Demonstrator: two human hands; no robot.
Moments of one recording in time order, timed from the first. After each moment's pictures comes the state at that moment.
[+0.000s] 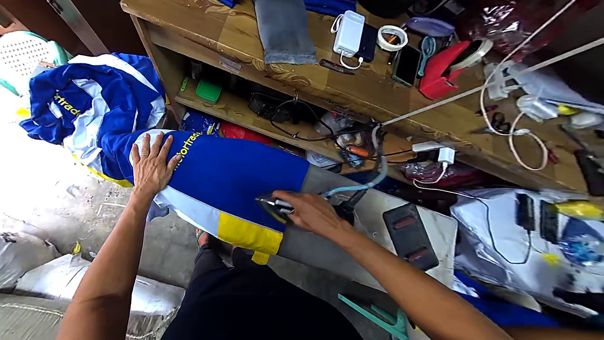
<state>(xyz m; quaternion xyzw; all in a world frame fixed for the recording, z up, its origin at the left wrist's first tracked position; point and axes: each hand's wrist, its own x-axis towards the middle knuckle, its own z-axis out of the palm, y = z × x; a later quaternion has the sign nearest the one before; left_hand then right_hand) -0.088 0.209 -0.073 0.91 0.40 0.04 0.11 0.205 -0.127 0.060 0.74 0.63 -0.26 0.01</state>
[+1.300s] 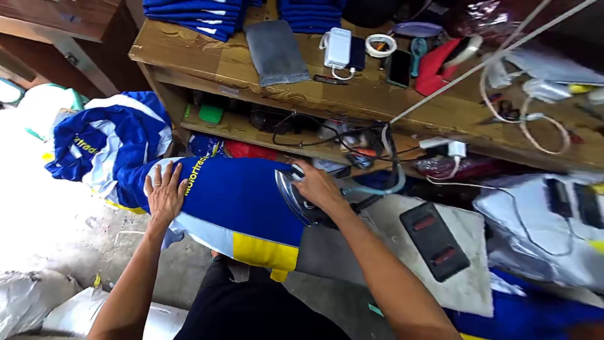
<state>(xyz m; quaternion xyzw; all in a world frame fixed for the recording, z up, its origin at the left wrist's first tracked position) -0.085 0.208 -0.079 0.91 0.41 0.07 0.09 0.243 -0.062 0.051 0.90 0.37 -0.20 -0.08</state>
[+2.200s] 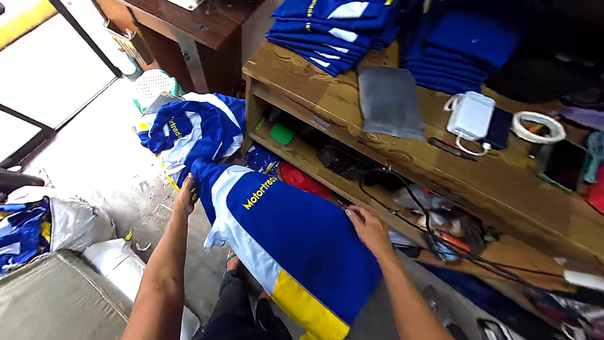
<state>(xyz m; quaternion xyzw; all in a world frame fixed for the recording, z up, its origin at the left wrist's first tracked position) -0.195 0.285 -0.138 0.26 0.64 0.31 0.66 0.280 -0.003 -0.045 0.86 0.43 -0.23 -0.17</state>
